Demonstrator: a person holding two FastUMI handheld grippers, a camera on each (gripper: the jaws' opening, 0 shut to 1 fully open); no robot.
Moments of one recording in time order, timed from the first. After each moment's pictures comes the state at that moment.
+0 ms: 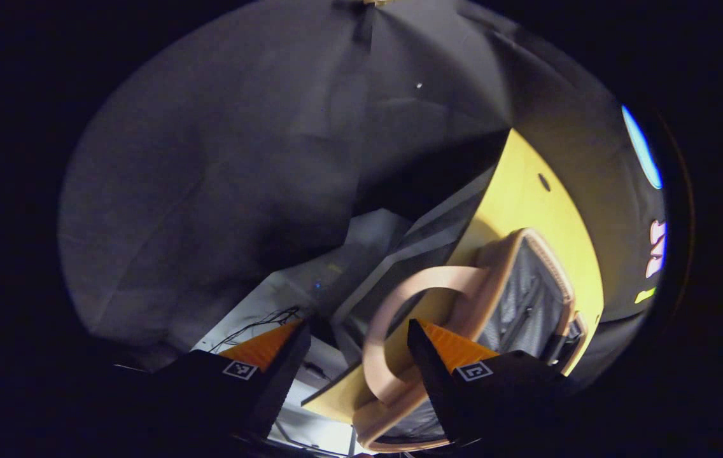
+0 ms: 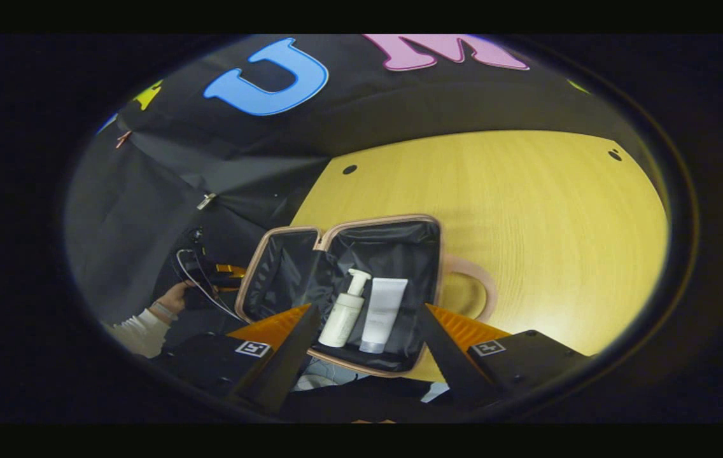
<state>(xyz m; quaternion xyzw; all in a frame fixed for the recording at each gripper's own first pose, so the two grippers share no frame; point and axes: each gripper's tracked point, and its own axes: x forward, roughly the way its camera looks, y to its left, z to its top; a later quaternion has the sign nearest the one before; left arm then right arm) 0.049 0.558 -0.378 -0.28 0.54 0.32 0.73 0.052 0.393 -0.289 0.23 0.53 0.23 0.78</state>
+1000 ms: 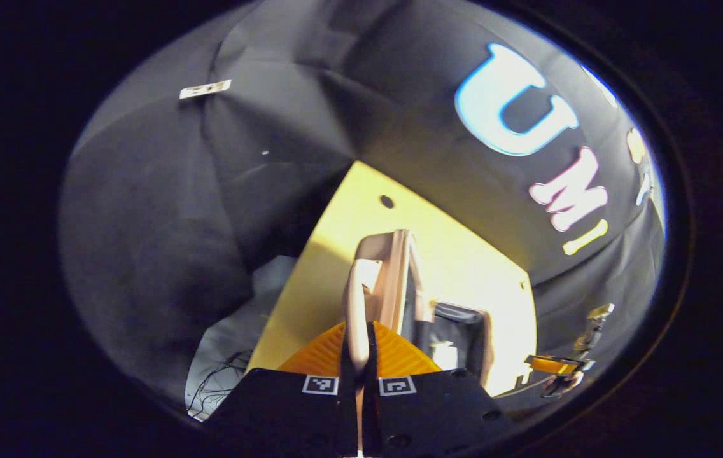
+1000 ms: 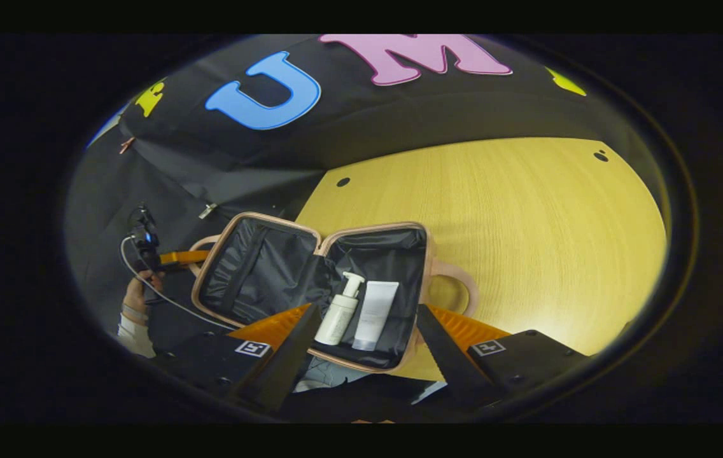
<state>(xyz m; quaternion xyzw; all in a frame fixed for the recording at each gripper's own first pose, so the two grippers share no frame) 0.130 0.386 -0.154 -0.23 0.41 0.06 0.88 0.040 0.377 -0.269 0.24 0.50 0.22 0.80</state>
